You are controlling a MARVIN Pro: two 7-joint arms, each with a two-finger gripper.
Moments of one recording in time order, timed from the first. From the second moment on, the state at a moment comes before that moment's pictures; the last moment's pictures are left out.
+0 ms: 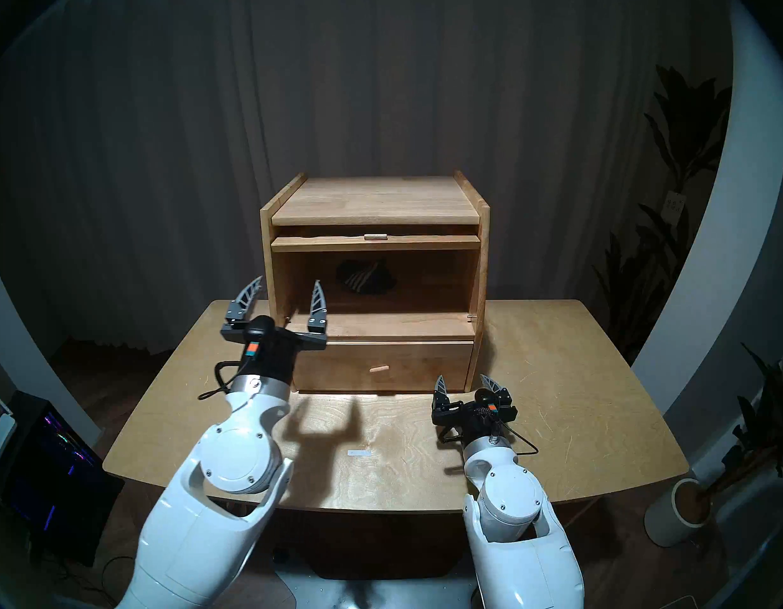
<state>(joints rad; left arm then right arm) 1.79 -1.31 -1.28 -2.02 0.14 -0.08 0.38 -1.90 -1.57 1.53 -1.77 0.02 -0.02 -0.01</state>
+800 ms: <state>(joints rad) 2.08 -1.09 -1.45 -2.11 -0.10 -0.09 0.36 -1.94 -1.51 1.50 -1.89 -0.12 -0.08 -0.04</state>
